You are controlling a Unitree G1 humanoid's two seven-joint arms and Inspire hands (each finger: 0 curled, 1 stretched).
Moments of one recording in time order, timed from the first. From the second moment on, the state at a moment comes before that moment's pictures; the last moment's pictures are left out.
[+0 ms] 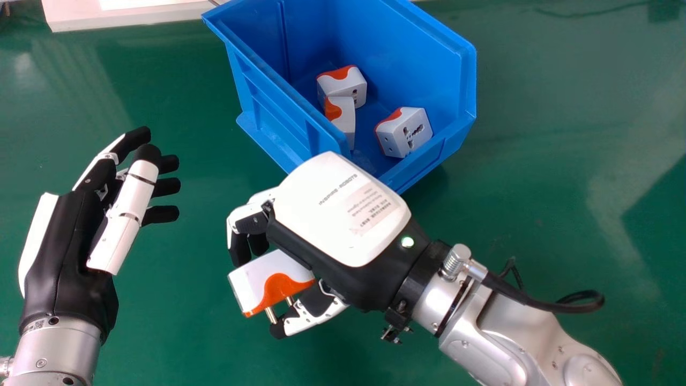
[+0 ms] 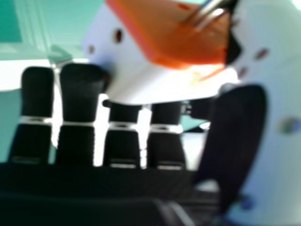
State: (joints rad) left arm 0.35 0.17 0.25 -0.73 -0.08 0.47 -0.09; right arm -0.18 -0.28 0.55 -0.26 -0.92 -0.25 0.15
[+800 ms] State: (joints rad) left arm 0.35 0.17 0.26 -0.72 -0.08 0.47 -0.10; right arm -0.16 -0.28 0.54 -0.34 -0.92 -0.23 0.17
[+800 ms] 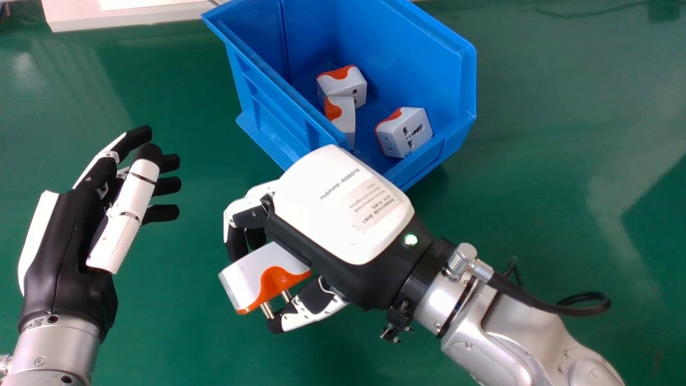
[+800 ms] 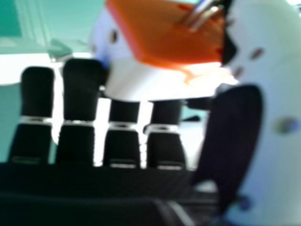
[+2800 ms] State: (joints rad) left arm 0.29 0.21 0.32 -0.67 -0.10 0.48 -0.13; right arm 0.32 -0.34 0.08 -0.71 -0.90 -0.18 0.16
